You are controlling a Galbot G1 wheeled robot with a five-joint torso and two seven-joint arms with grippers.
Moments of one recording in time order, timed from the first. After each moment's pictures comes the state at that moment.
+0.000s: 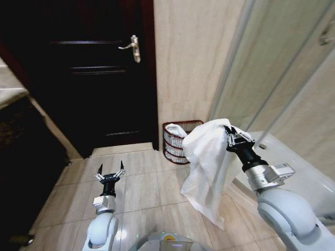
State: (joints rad) left arm 1.62 -1.51 -0.65 -2.01 -0.09 -0.19 -0.16; right arm -1.43 0.84 0.62 2.50 0.51 -0.28 0.32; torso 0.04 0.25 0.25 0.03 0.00
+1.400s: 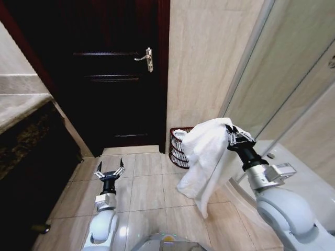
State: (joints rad) left arm 1.58 -1.49 -0.63 -1.98 -0.04 -0.23 -0.19; right arm -1.41 0.90 0.62 2.47 0.50 -0.27 0.29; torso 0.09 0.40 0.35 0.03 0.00
